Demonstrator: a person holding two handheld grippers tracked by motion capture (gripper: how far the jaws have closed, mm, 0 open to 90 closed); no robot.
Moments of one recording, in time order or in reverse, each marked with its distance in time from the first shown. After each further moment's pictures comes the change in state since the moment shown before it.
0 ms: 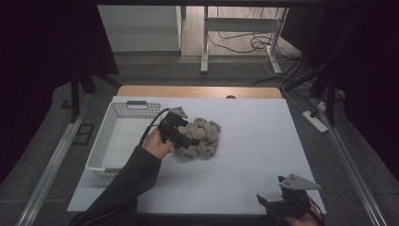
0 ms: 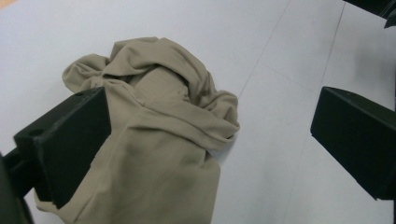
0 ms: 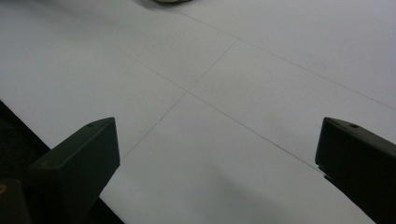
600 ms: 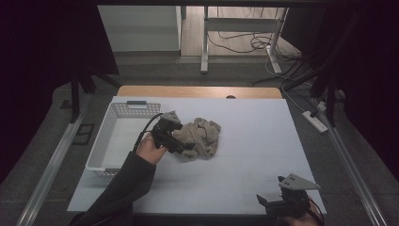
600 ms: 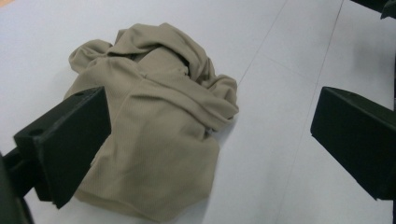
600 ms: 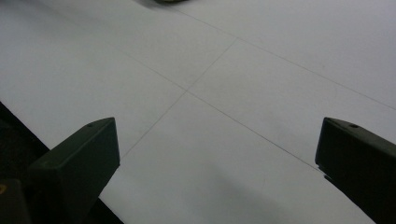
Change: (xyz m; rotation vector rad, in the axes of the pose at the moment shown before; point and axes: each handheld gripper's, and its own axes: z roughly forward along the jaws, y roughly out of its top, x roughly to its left) left arm -0.003 -0.022 -0.012 -0.030 0.020 0.002; right arm 0.000 0.000 0.001 0.003 -0.005 -0.002
